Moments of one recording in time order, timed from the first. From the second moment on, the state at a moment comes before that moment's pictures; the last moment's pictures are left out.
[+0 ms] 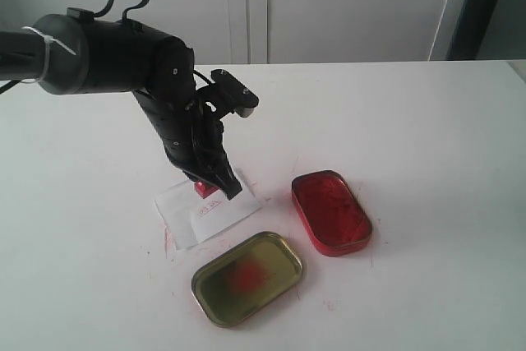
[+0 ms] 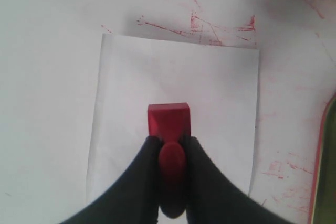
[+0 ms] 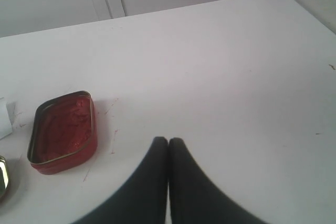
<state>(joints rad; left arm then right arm) -0.63 1.95 -1.45 0.03 0.78 0.28 0.07 0.00 -0.01 0.00 0.36 0.19</state>
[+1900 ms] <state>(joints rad) -0.18 1.86 -1.21 -1.28 1.03 0.98 0.07 0.00 -0.01 0.00 0.36 0.19</state>
